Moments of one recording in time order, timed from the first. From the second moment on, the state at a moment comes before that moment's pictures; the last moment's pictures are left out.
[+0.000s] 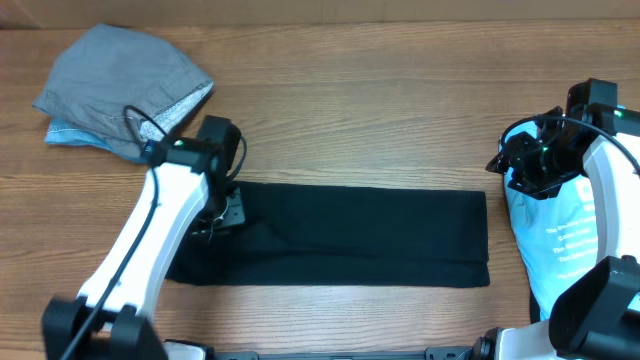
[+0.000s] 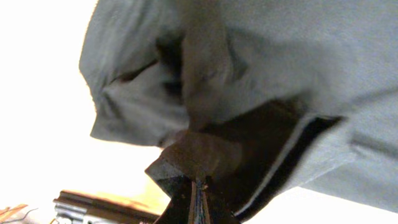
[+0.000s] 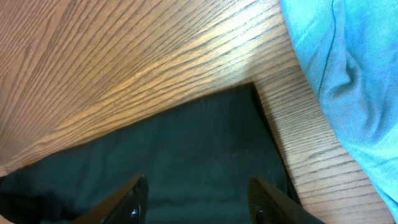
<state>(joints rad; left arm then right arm) -0.20 1.53 1.19 -1.32 -0.10 -0.44 -0.28 1.65 1.38 -1.21 -0.33 0.25</state>
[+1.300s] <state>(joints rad) -0.04 1.52 1.18 -1.21 -0.08 -0.47 -0.28 1.65 1.38 -1.20 -0.33 0.25</state>
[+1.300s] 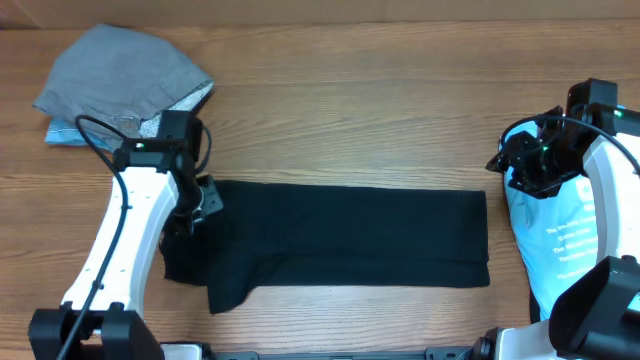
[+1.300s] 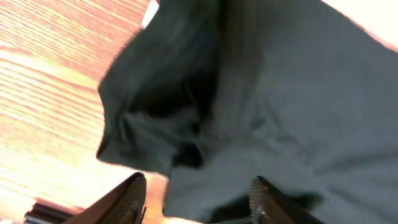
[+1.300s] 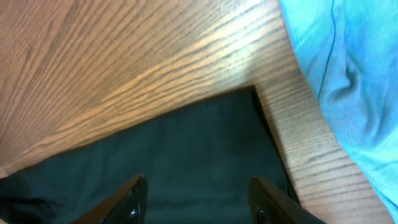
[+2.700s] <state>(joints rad) 0.12 1.85 1.21 -0.84 0.15 -0.19 -0.28 1.65 1.19 -0.88 -0.26 0.28</state>
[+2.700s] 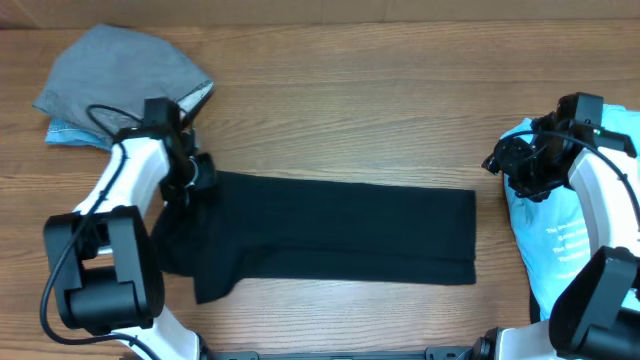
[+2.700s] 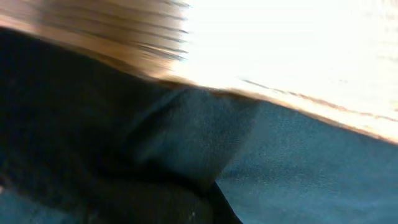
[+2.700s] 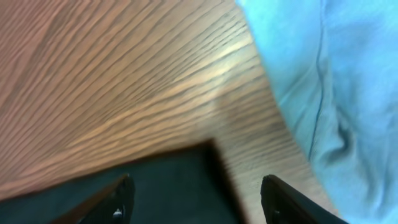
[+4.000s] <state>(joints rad) 0.13 1.84 1.21 -0.86 0.28 -0.15 -0.22 1.78 0.94 -0.66 -0.42 0.23</state>
